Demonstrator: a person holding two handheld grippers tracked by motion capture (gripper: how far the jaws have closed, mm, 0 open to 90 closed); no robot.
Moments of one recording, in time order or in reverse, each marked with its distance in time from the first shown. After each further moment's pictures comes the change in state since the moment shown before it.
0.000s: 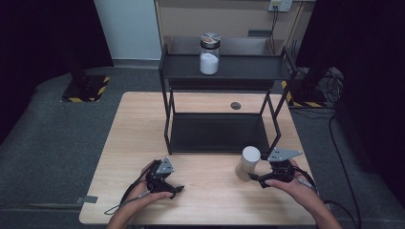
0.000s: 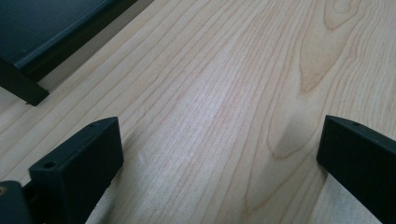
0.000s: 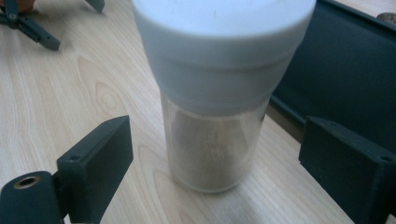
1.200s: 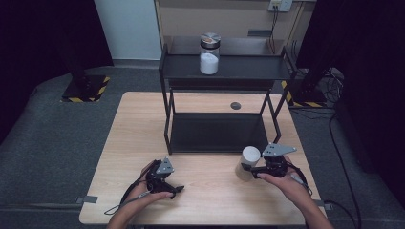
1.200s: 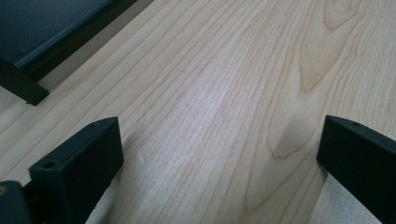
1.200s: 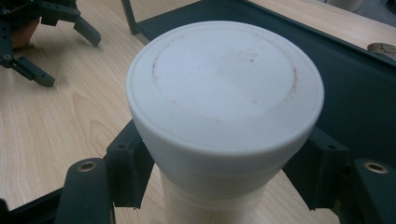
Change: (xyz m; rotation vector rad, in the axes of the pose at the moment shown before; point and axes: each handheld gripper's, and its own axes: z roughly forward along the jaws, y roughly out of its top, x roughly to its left) left arm 0.000 0.000 0.000 0.001 0.001 0.000; right arm 0.006 0.004 0.015 -0.081 -0.021 0.017
